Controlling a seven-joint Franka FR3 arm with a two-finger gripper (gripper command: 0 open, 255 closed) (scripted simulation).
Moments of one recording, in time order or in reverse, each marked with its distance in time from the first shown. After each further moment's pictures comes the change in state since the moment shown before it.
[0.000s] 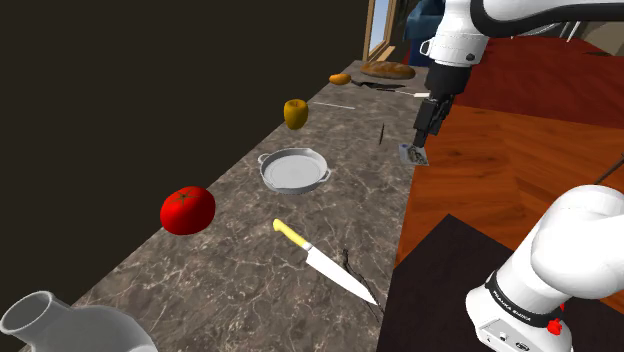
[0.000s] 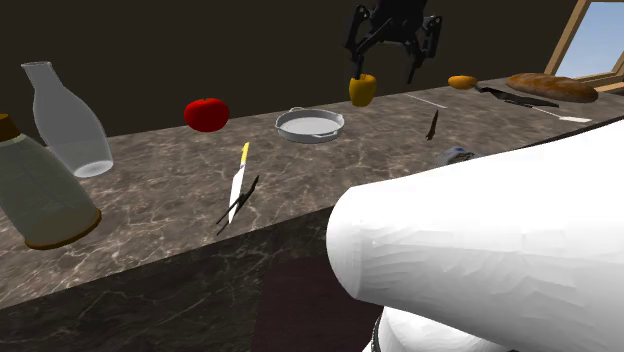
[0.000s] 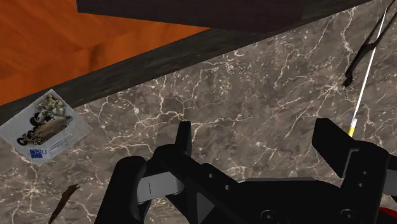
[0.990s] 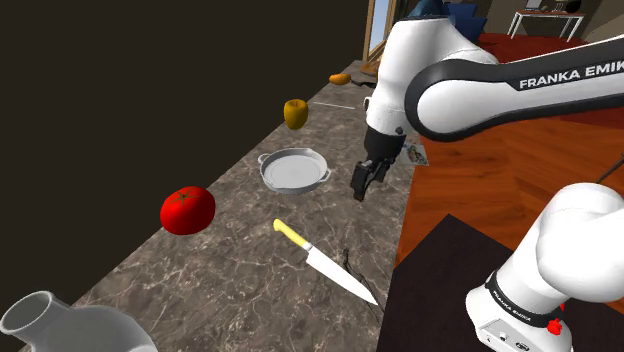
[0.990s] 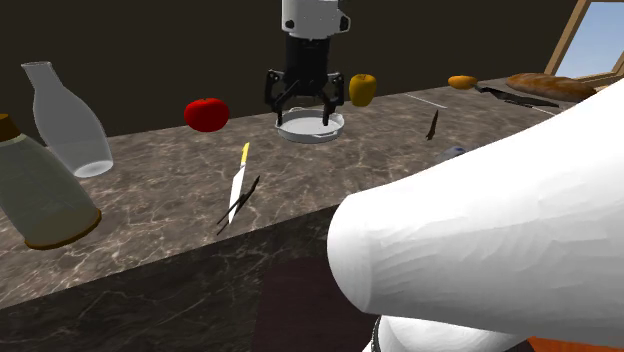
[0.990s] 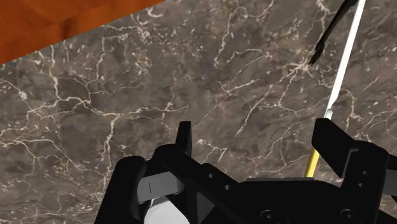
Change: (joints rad) arm 0.104 0.137 0.291 -0.154 0.147 0.405 0.249
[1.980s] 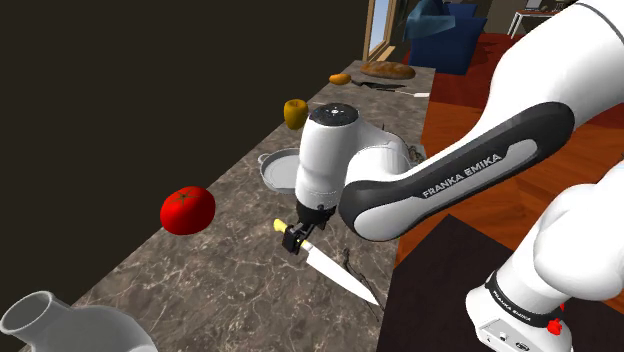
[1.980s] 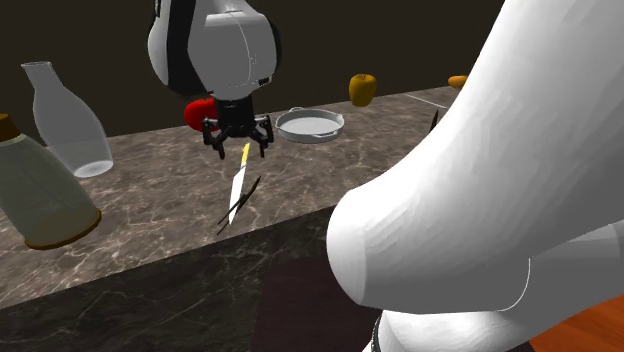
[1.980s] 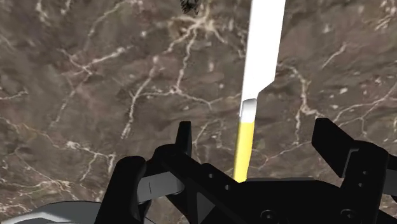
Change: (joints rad) arm -0.053 0.468 0.371 0.120 -0.178 0.438 0.423
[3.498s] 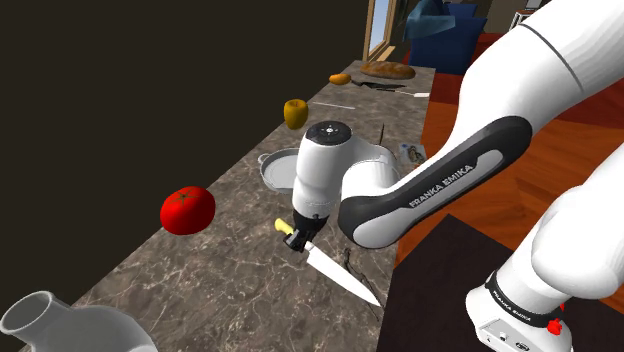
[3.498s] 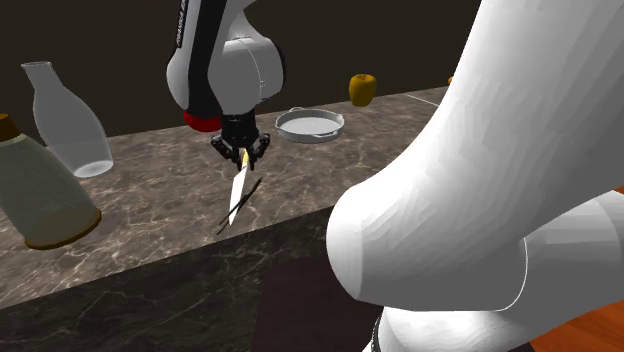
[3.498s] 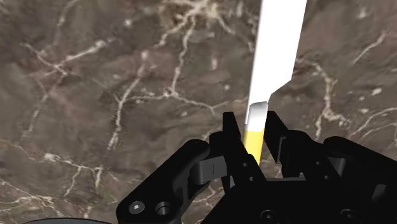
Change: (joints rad) arm -0.038 0.108 0.021 -0.004 -0.126 0.108 0.092
